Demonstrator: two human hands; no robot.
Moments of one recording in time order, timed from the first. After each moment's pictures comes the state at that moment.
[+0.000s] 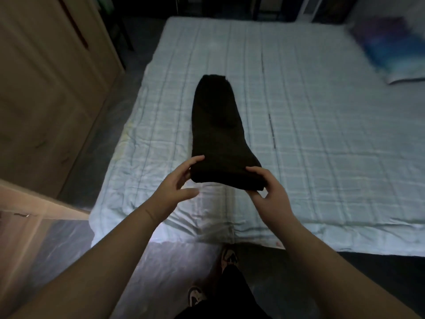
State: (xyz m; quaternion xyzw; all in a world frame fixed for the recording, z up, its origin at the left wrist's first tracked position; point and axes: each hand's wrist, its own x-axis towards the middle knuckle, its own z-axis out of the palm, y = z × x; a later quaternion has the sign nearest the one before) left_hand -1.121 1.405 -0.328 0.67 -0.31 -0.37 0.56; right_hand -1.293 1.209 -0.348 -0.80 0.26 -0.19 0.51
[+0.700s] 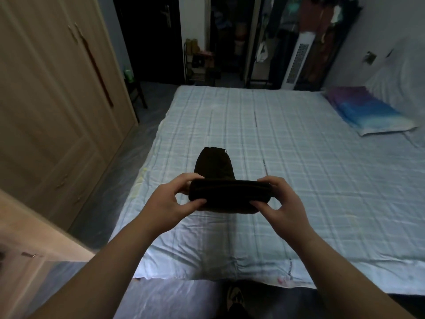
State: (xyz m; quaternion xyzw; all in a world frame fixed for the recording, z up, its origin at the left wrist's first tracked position) left_hand -1.132 1.450 -0.200 0.75 -0.43 -0.10 0.49; right_hand -1.316 1.233 -0.203 -0.83 0.15 -0.29 0.46
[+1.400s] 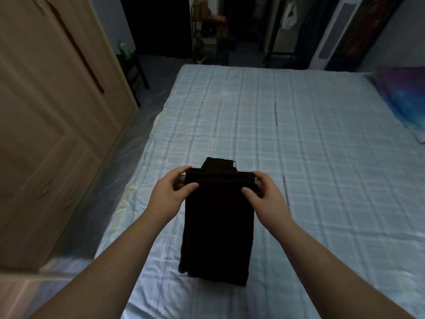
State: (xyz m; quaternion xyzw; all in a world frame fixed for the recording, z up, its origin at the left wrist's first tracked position) left_hand -0.899 1.240 -0.289 0.78 -0.19 -0.19 0.56; right_hand -1.048 1.038 -0.300 -0.73 0.28 -0.14 0.61
